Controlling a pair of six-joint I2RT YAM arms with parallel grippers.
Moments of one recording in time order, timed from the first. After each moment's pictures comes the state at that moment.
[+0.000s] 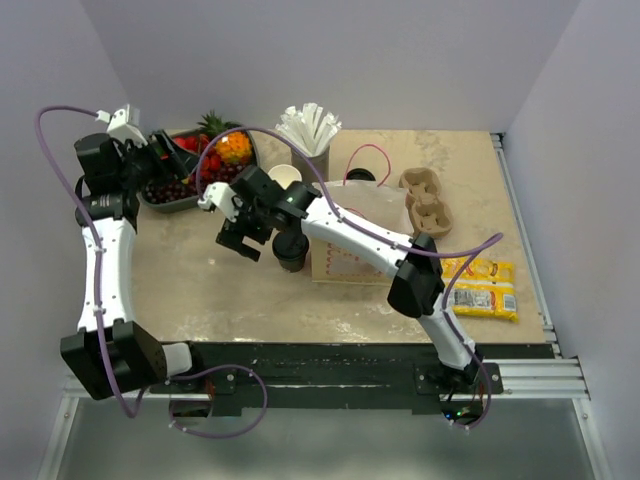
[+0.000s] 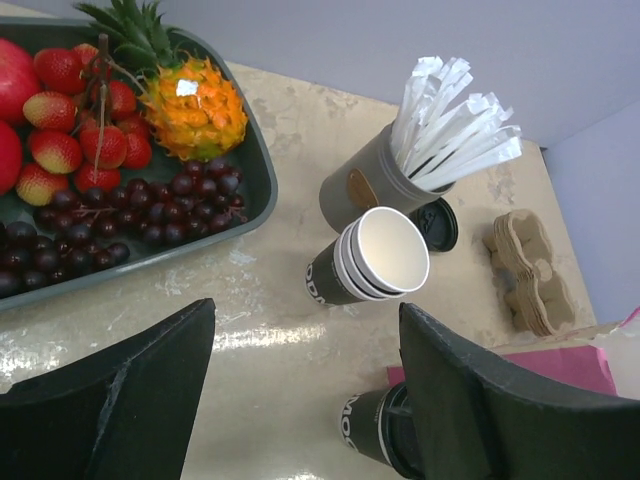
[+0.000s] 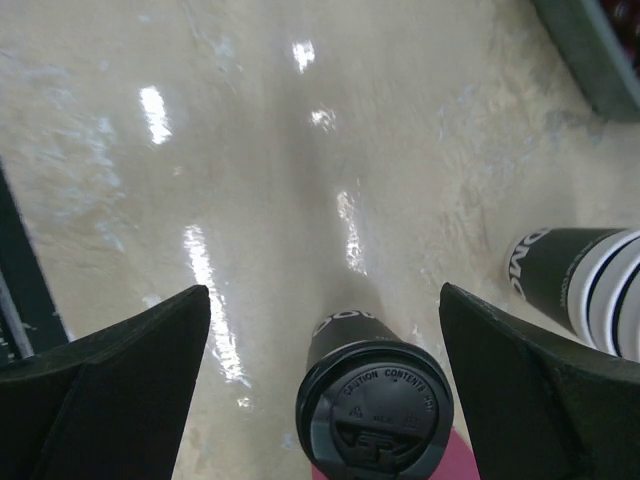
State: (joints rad) left arm 0.28 1.30 1.28 -0.35 0.58 -0.34; right arm 1.01 2.19 2.24 -0.84 -0.11 -0.29
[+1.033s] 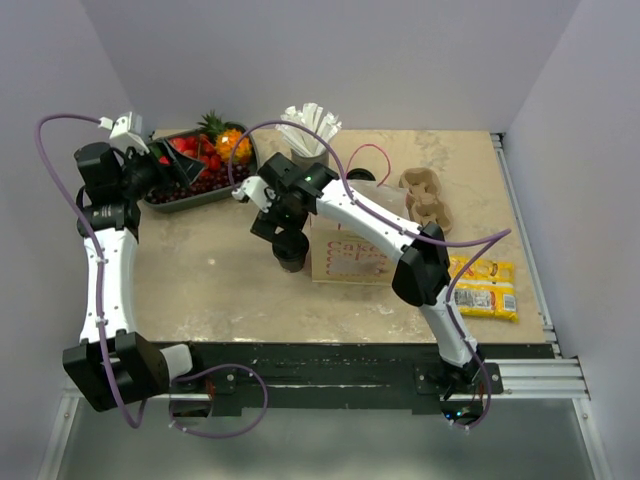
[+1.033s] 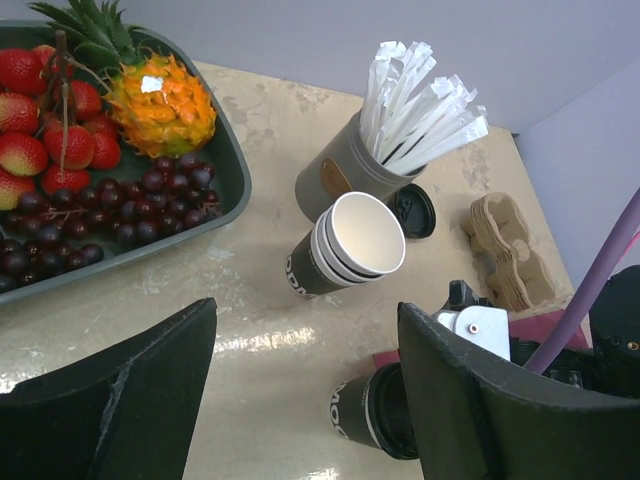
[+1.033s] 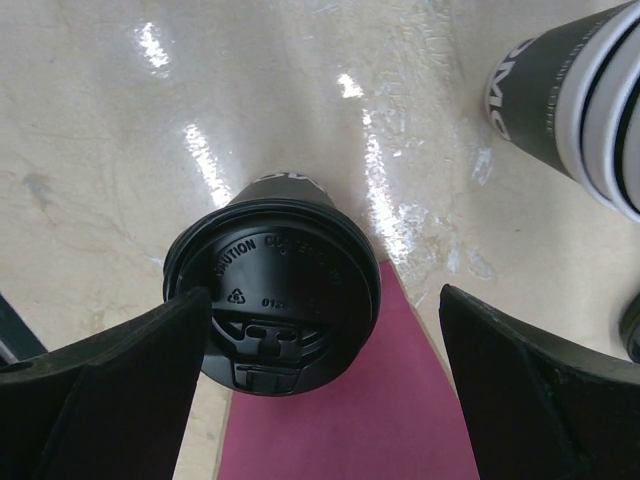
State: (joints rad) left arm 0.29 1.21 1.19 -0.30 0.65 -0.34; right arm 0.89 2.22 2.22 -1.07 -0.05 -0.32
